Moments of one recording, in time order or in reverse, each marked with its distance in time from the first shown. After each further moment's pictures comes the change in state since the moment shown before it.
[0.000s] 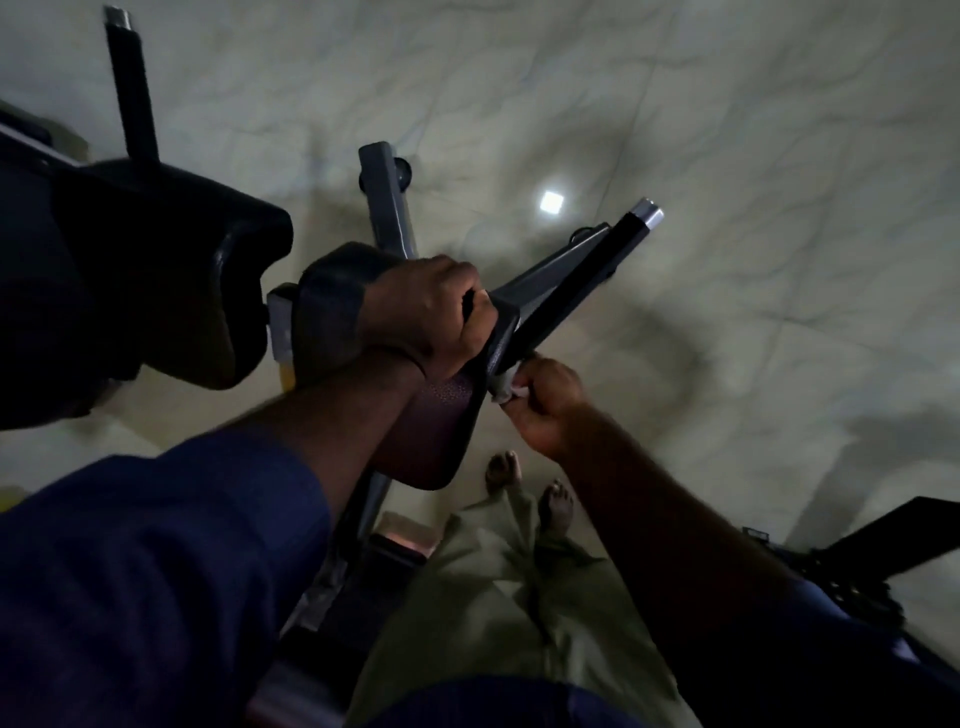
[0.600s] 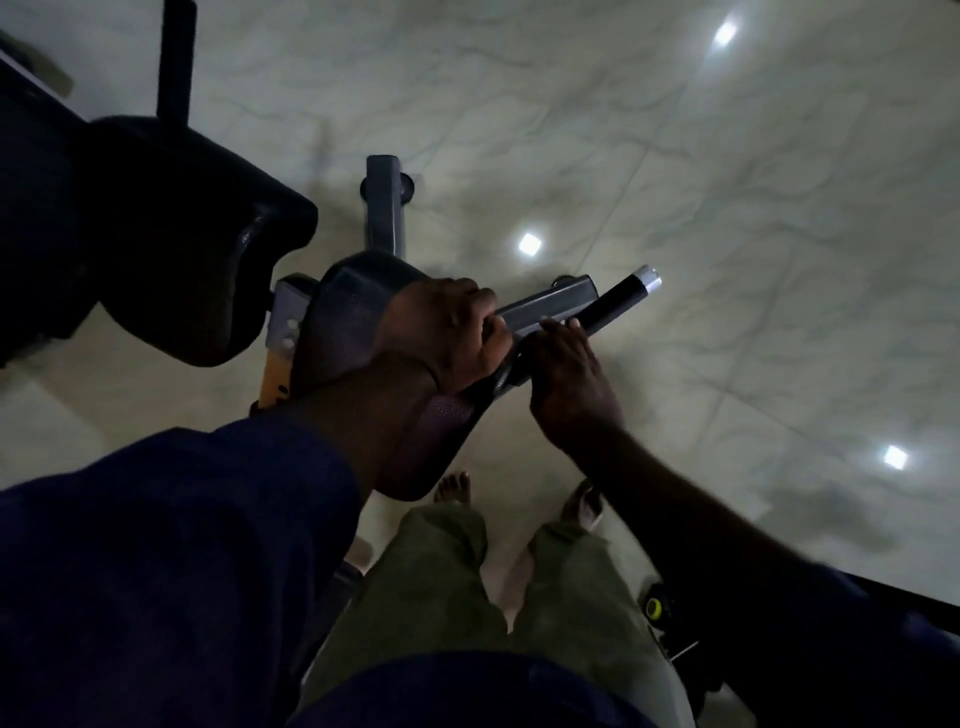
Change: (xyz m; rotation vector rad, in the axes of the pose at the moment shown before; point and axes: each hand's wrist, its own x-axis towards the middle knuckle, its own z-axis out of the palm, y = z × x) left_hand -0.002 0.002 -0.007 0.023 -0.022 0.001; right_hand 0.014 -0.047 -0.035 -1.877 -0.070 -1.364
